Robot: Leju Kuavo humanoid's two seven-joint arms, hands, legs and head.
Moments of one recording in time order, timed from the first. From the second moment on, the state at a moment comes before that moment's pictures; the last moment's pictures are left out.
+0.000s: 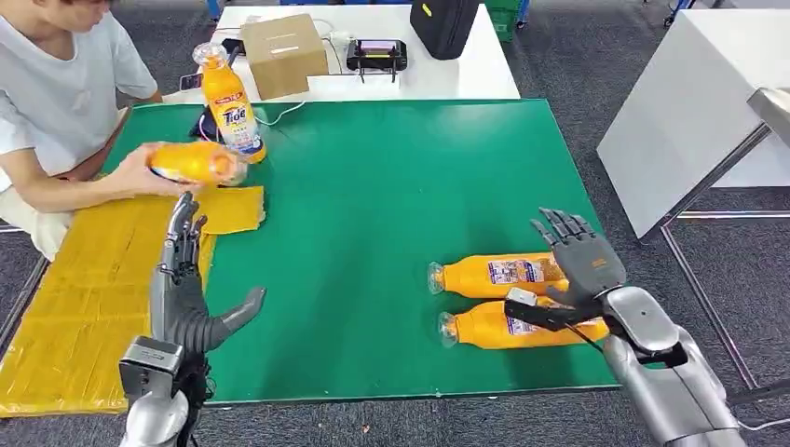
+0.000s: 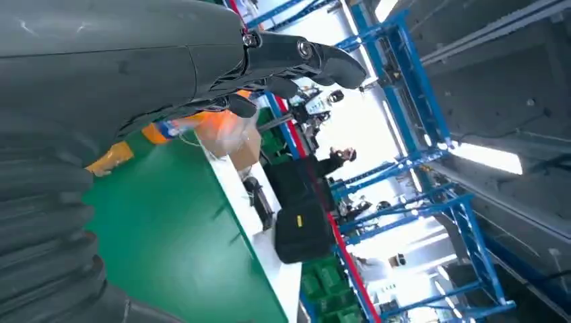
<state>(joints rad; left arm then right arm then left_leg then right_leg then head) 0.00 -0.06 -0.20 -1.73 -0.33 0.24 -0.49 -0.27 -0.42 0.27 -1.30 1.16 -0.09 -0.10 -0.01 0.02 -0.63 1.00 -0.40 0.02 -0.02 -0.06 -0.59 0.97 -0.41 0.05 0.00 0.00</state>
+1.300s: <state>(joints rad) -0.09 -0.08 -0.26 -1.60 -0.23 0.24 -0.51 -0.61 -0.30 0.46 -0.67 1.14 -0.06 -0.06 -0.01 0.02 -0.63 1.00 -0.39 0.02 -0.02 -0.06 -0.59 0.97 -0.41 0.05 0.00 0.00</state>
